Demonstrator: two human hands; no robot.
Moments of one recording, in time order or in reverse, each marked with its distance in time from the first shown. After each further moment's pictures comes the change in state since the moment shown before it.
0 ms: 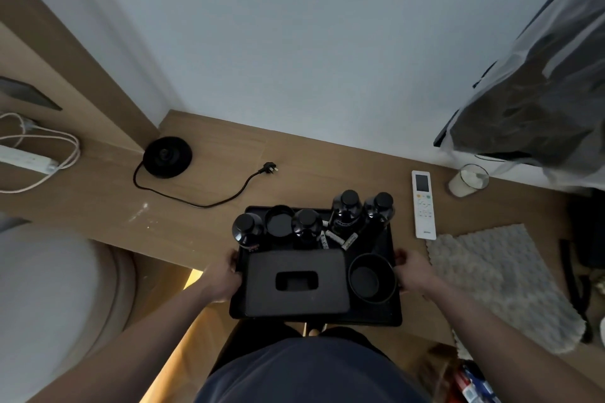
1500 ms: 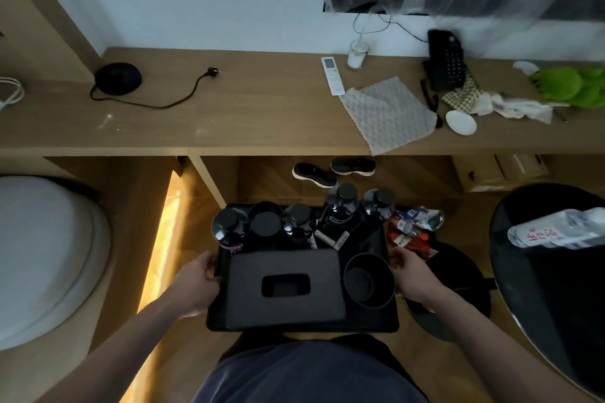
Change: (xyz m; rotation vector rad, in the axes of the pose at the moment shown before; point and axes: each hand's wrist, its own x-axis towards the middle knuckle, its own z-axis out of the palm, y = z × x) left_hand -0.331 -0.195 0.146 0.133 -0.148 0.240; right_hand -0.398 0.307 0.189 0.276 0.155 -0.009
